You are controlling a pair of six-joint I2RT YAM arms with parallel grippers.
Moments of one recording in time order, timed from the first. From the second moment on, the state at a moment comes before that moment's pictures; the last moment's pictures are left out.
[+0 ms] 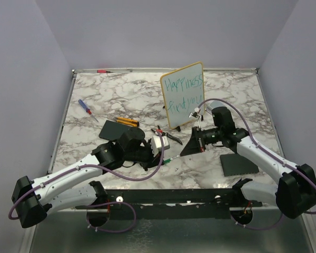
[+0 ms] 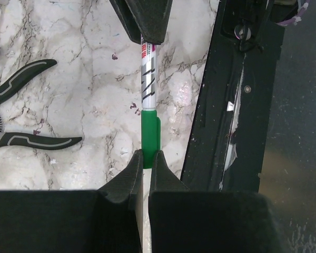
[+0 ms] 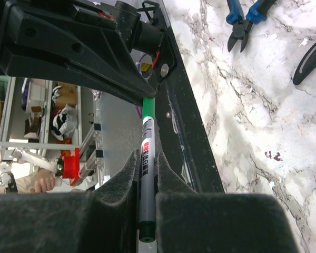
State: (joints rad) left arm -0.95 0.96 0.73 -0.34 0.43 0.07; right arm 0.45 1.18 0.71 -0.24 -1.14 0.37
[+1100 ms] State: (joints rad) left arm -0.95 0.92 0.67 -0.44 0.42 0.02; right arm 0.60 1.24 0.63 -0.01 -1.03 0.53
